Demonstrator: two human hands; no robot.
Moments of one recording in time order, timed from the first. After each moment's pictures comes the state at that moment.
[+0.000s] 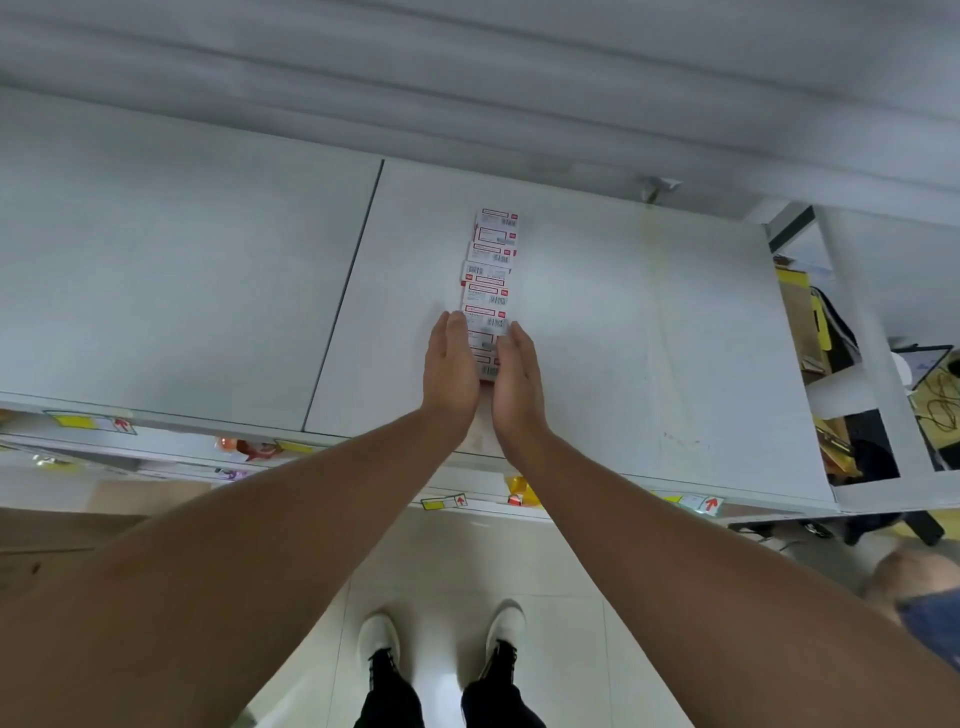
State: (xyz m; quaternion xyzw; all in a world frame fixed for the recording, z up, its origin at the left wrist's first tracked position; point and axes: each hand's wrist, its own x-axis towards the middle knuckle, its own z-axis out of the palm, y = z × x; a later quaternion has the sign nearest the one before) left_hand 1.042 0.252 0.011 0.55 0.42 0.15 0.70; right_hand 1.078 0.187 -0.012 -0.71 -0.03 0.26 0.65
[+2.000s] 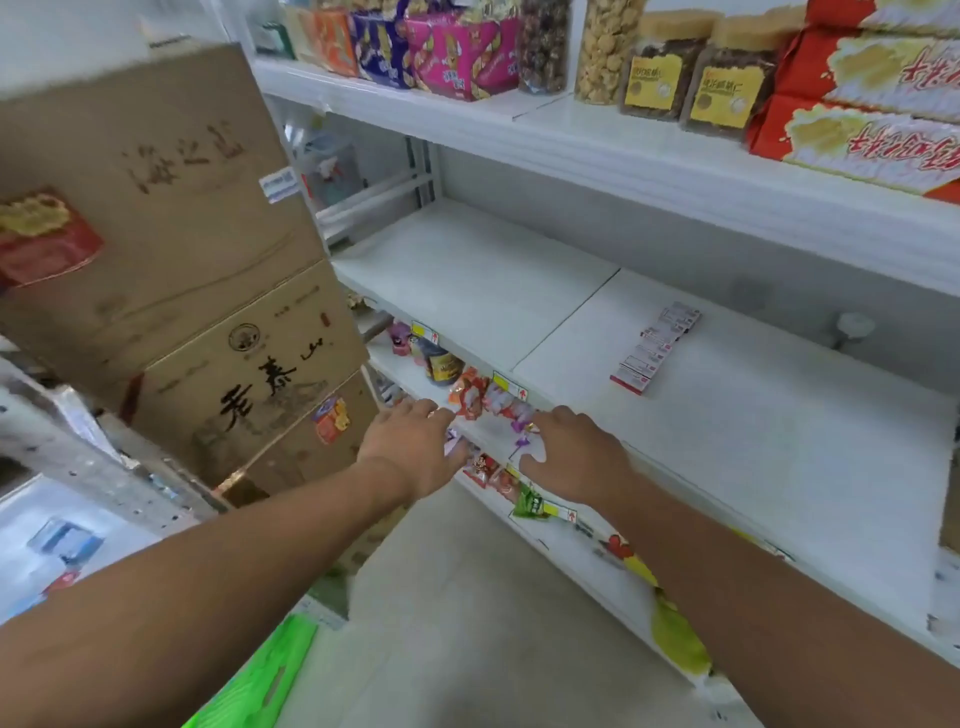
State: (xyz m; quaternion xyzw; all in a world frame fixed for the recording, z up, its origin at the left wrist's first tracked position) left_hand 0.705 0.100 0.152 0.86 0.50 -0.11 0.04; right_hand 0.929 0.017 0.130 -0.75 -0.64 0.17 0.05
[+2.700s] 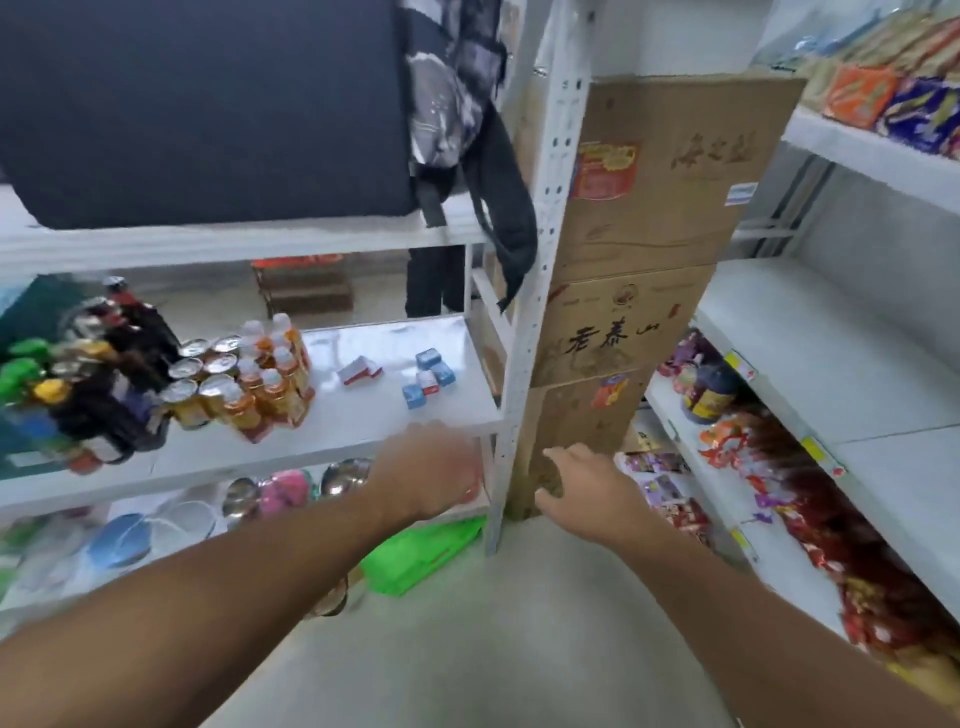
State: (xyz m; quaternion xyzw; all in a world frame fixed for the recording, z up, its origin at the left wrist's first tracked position) left_hand 0.284 -0.117 0.153 0.69 0.72 -0.02 0.09; right_hand 0.524 -0.065 0.150 -0.55 -0.82 0.16 -0.04
